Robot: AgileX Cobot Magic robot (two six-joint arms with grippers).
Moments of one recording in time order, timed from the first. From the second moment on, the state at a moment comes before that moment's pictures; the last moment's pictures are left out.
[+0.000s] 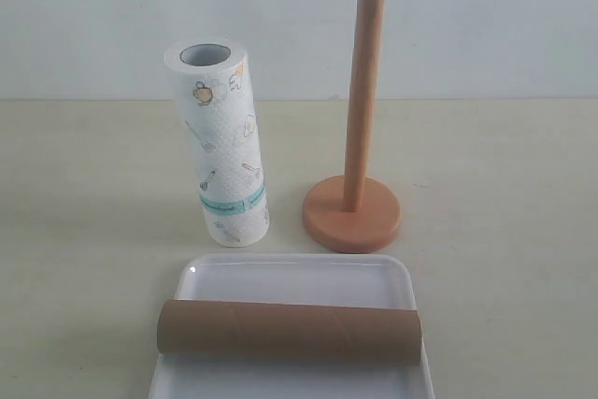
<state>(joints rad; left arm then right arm) -0.03 0.00 0.00 0.10 0.31 -0.11 0.04 0.00 0.00 0.27 0.33 -0.12</state>
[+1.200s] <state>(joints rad) -0.03 0.00 0.00 0.10 0.31 -0.11 0.03 0.00 0.00 0.13 0.34 0.02</state>
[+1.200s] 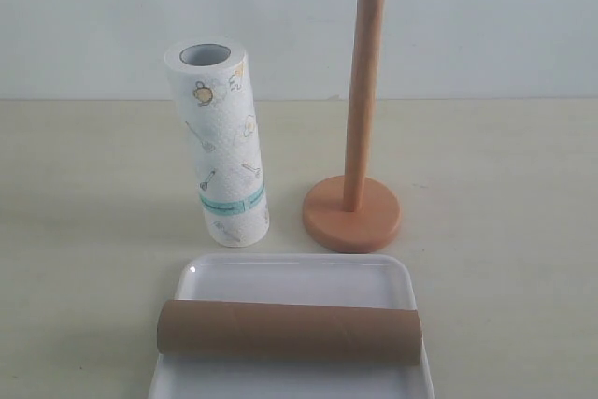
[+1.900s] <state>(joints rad) -0.03 0.00 -0.24 -0.12 0.30 -0.17 0.03 0.00 0.00 0.13 0.34 0.02</state>
